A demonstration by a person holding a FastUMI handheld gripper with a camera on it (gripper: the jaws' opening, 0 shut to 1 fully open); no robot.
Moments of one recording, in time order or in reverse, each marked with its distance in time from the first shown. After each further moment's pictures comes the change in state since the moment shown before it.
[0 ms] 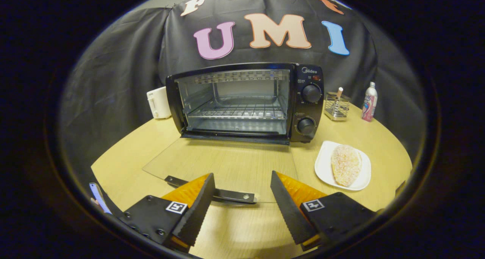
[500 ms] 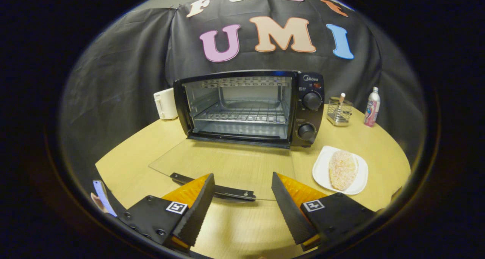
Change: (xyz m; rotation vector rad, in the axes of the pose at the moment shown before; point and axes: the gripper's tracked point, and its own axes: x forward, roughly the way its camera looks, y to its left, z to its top) arm -0.023 -0.005 0.018 -0.048 -0.034 0.028
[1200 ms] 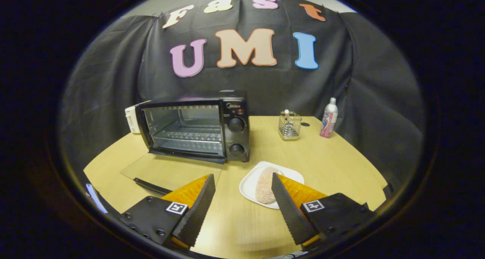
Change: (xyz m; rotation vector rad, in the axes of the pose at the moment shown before) arm -0.034 -0.133 0.026 0.062 -0.022 -0.183
